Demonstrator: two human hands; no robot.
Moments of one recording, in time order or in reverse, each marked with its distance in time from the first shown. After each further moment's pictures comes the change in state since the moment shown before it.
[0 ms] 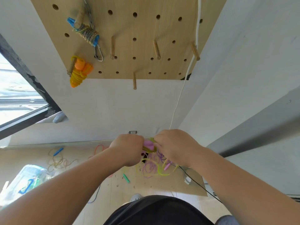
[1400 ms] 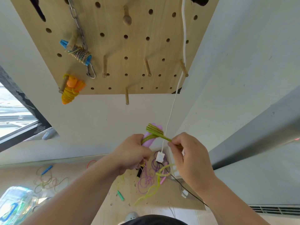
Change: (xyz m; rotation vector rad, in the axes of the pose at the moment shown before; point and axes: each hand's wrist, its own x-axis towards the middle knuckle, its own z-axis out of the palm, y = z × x) left_hand 0.003 0.014 -0.038 -1.319 0.050 -0.039; right_hand -0.045 0.009 0.002 0.366 0.926 0.219
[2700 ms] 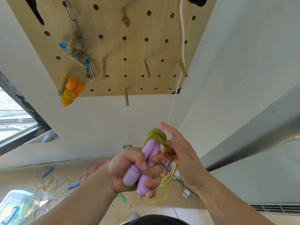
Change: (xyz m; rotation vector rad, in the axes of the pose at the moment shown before) left_hand -0.020 -0.008 -0.003 -0.913 -1.009 0.001; right_hand 0.011 -0.025 0.001 0.874 -0.313 0.408
